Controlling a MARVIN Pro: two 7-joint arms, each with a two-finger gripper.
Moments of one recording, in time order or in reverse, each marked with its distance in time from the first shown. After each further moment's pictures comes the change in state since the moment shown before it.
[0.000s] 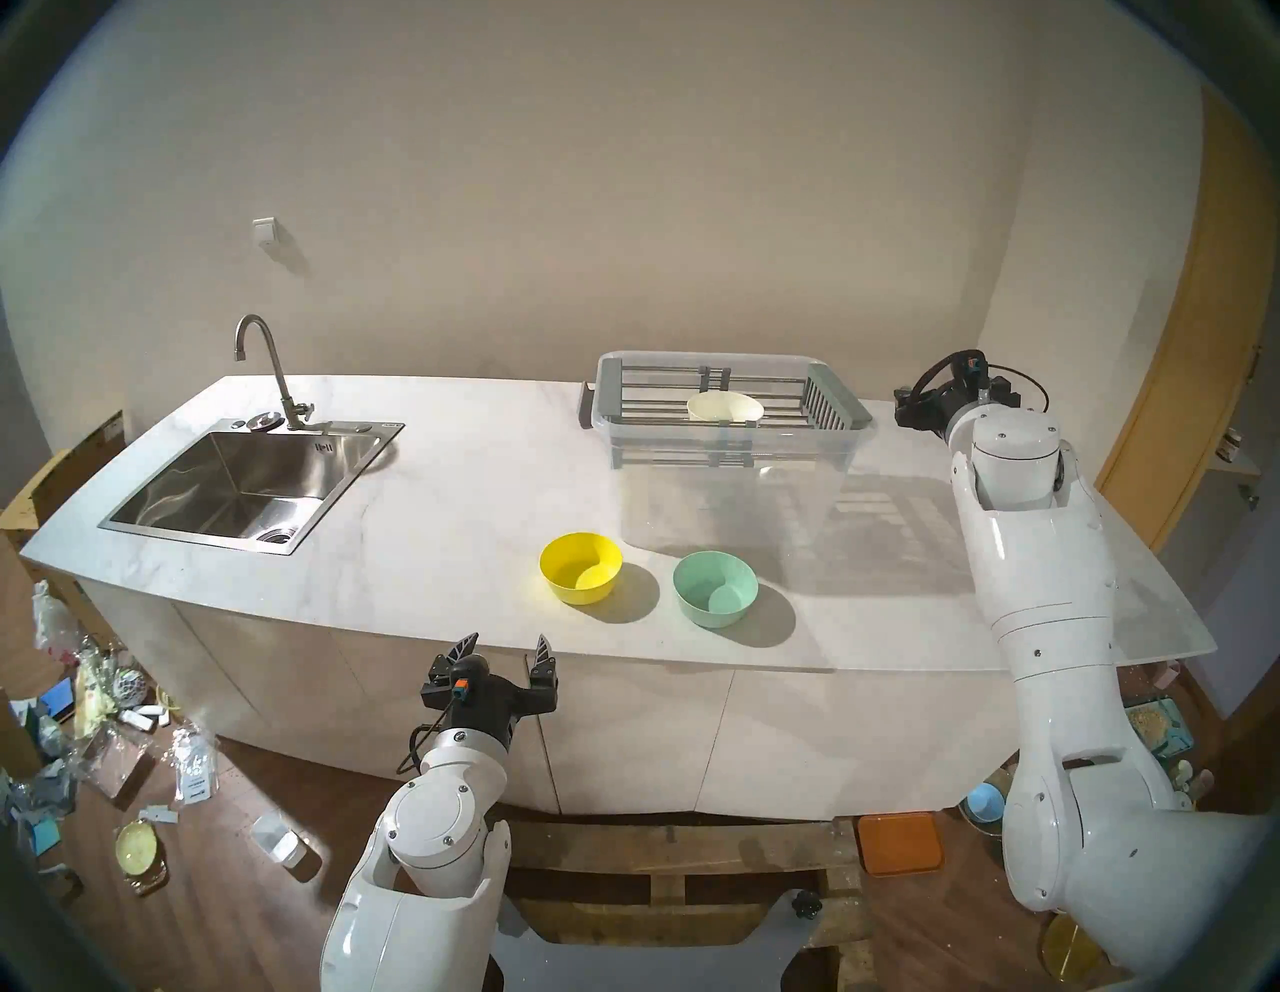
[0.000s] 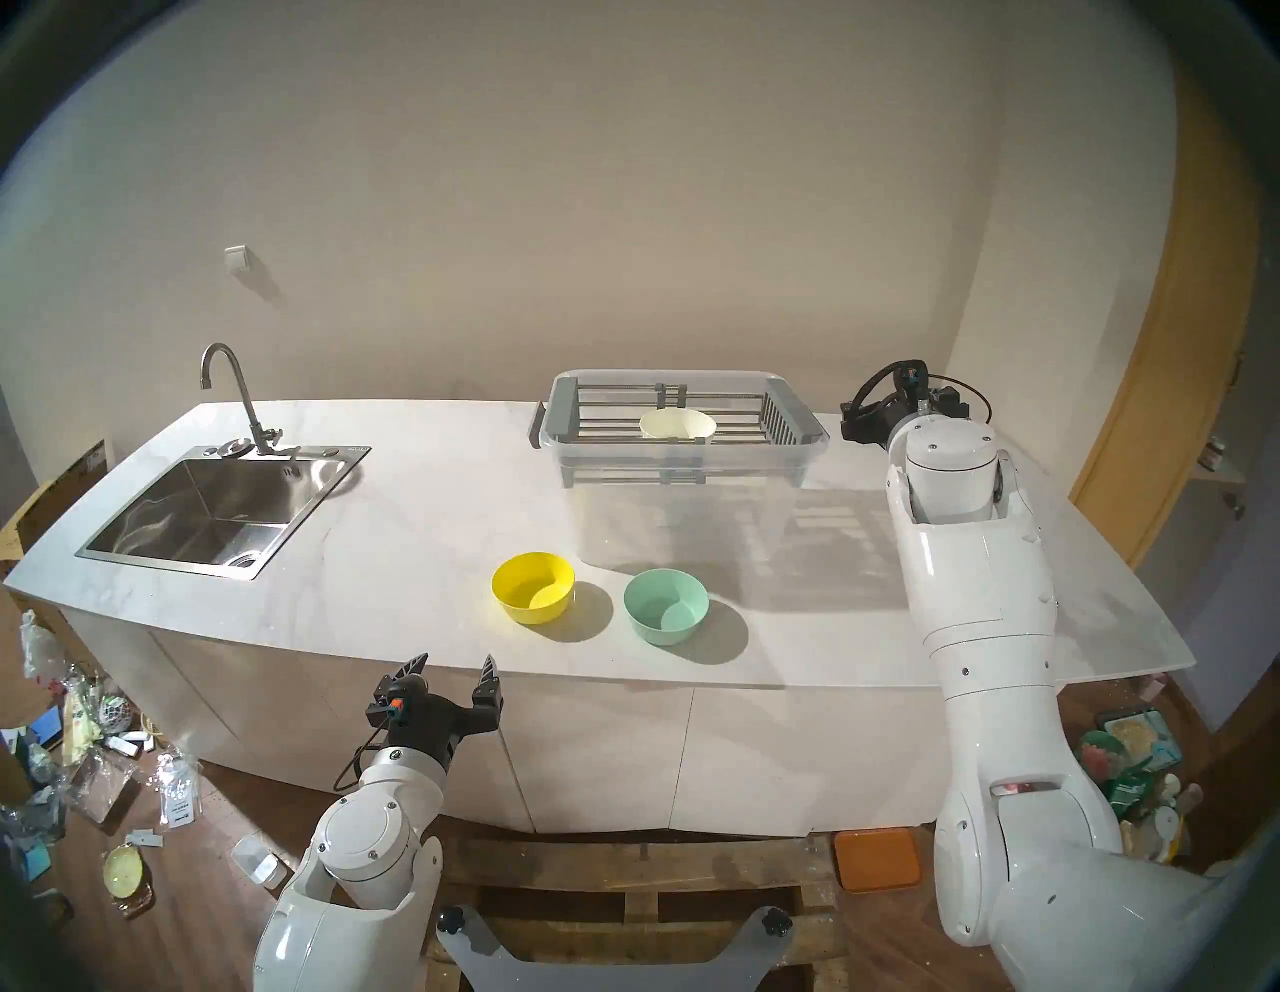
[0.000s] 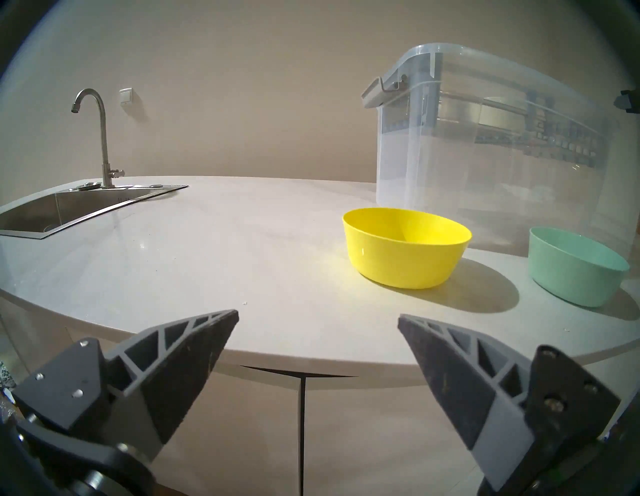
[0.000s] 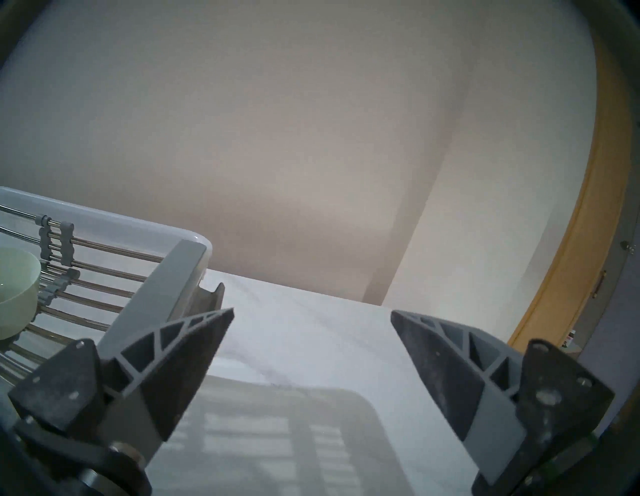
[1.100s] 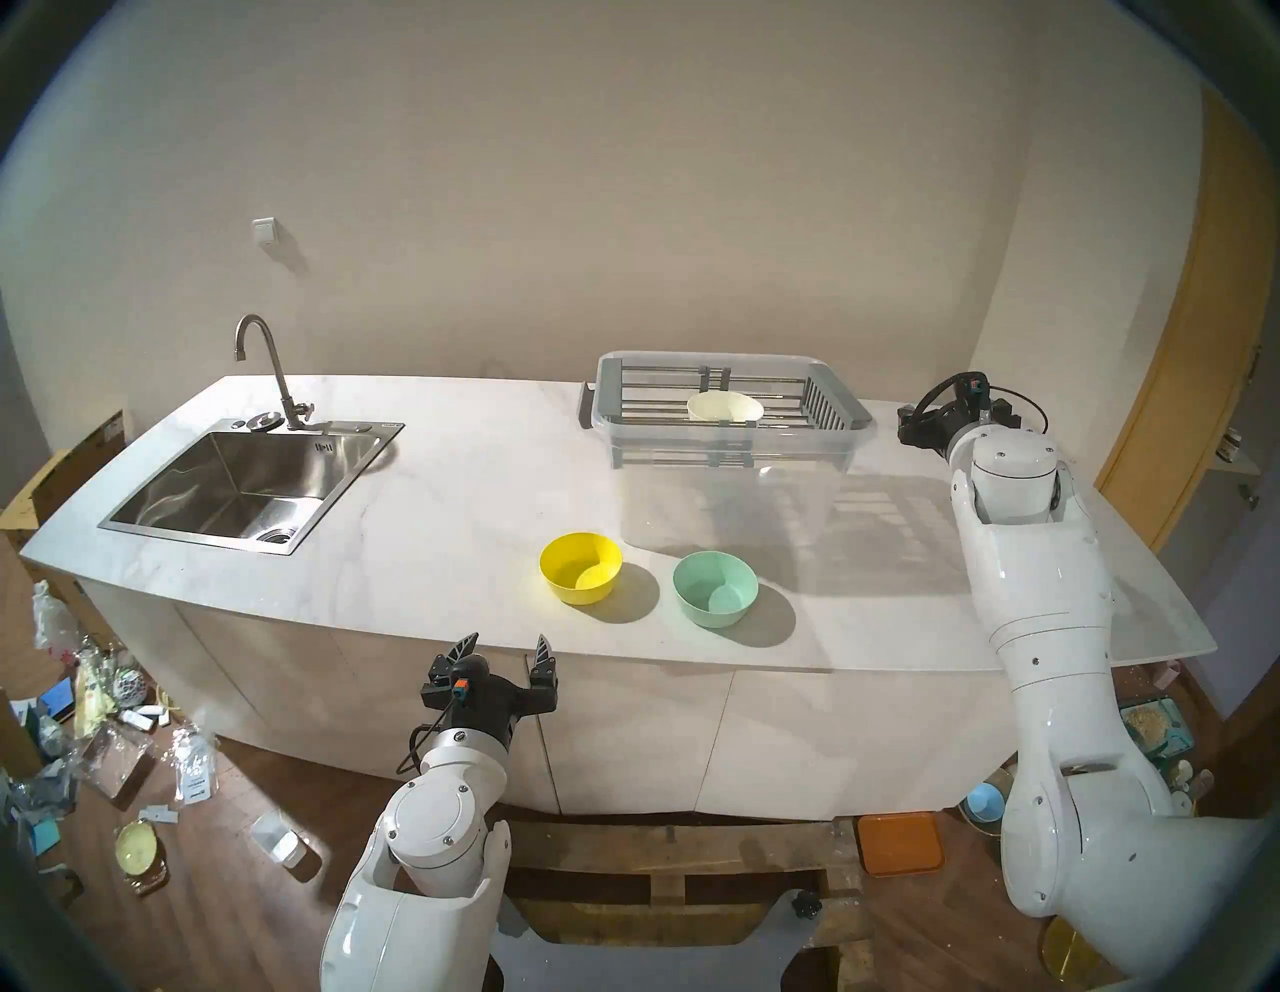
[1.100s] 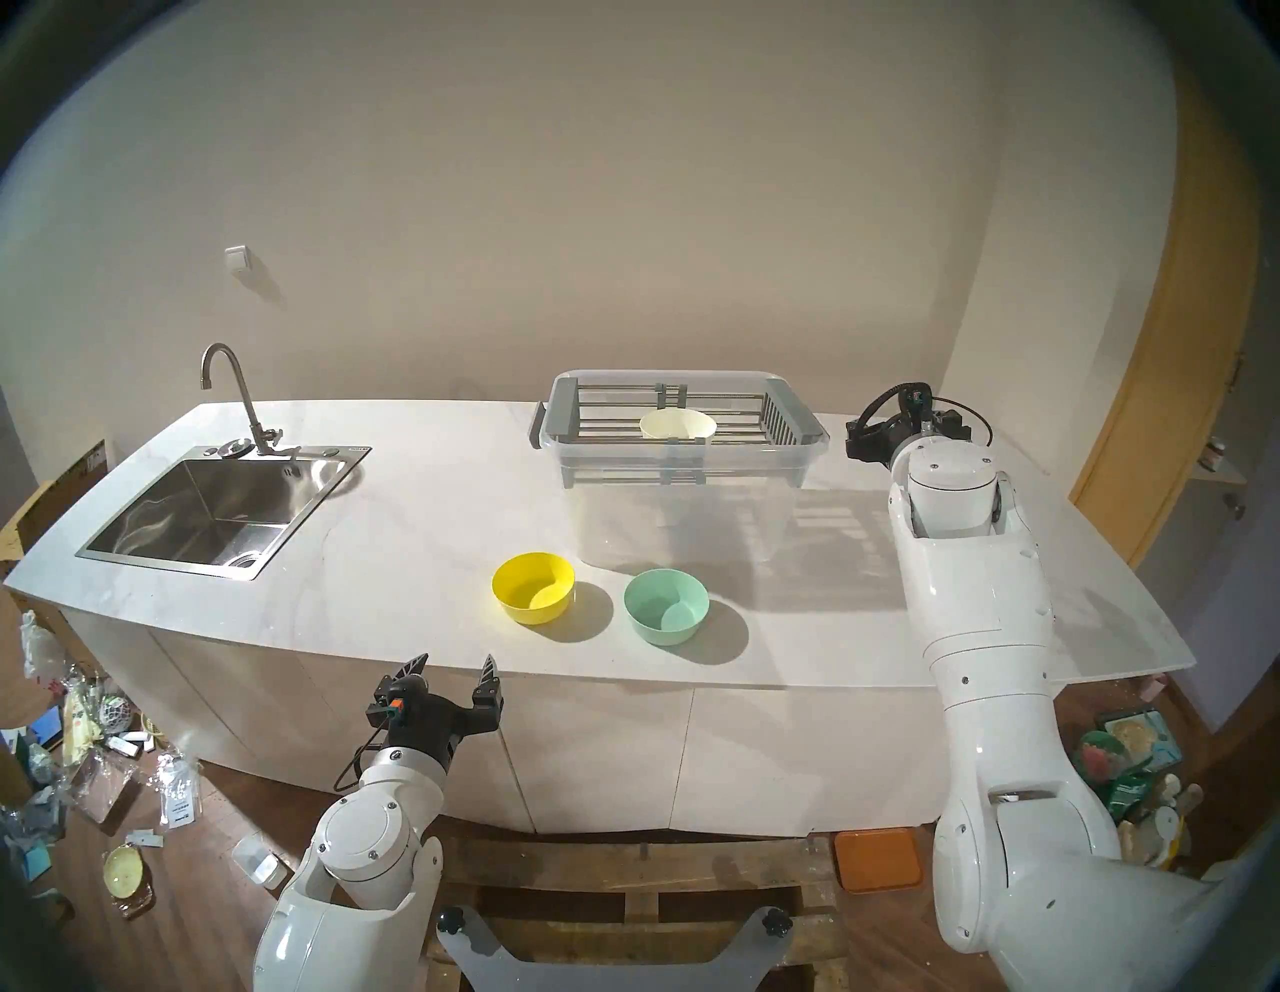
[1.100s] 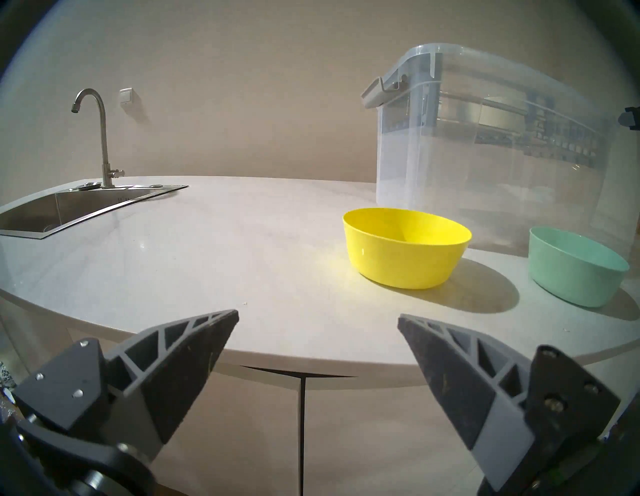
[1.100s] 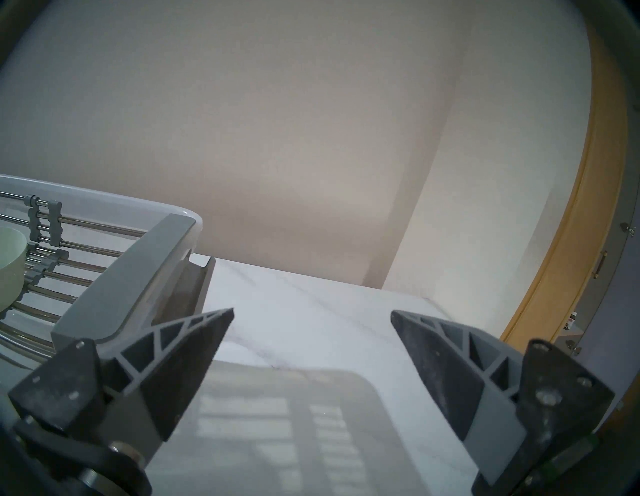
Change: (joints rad) left arm 0.000 0.000 0.000 0.000 0.000 0.000 0.000; right arm -0.014 -0.004 0.013 0.046 0.015 -0.028 -0.014
